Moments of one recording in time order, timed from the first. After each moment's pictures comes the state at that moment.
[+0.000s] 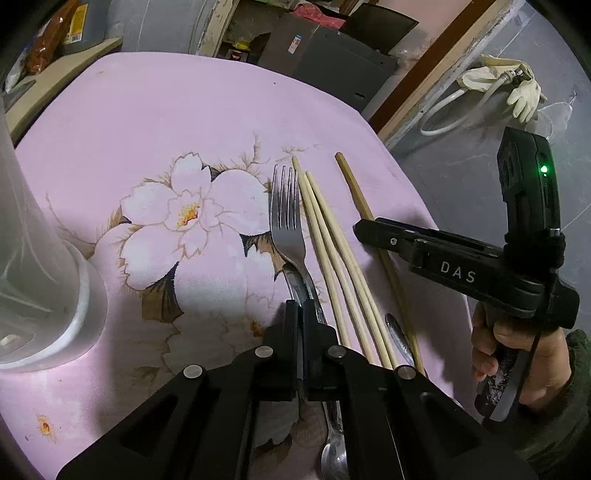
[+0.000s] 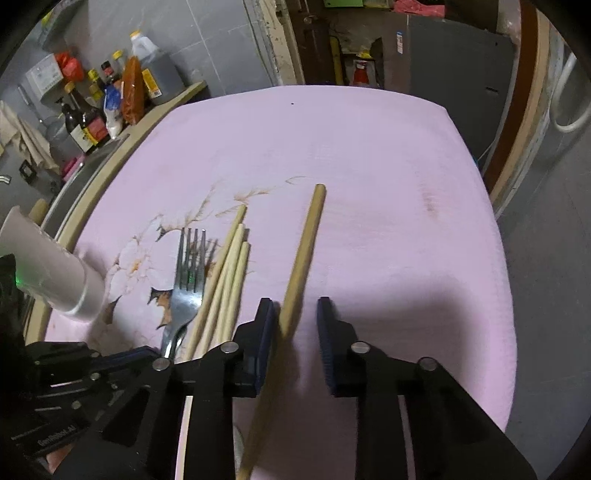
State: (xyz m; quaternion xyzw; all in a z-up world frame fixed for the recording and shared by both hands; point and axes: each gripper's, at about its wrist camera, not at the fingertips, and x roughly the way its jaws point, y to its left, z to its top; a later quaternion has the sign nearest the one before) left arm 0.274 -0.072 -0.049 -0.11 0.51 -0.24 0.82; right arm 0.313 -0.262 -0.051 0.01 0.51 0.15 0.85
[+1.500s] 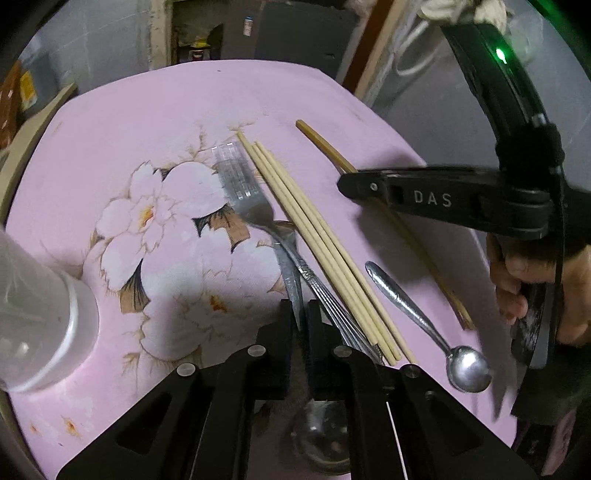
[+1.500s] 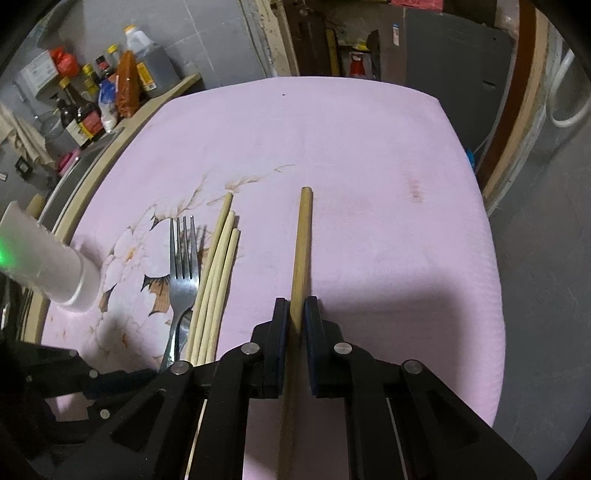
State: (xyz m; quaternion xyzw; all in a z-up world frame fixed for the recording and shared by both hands) left arm 0.255 -0.108 -0.040 0.02 0.53 -0.26 0.81; right arm 0.308 -0.267 -0.048 0.01 0.52 0.14 0.84
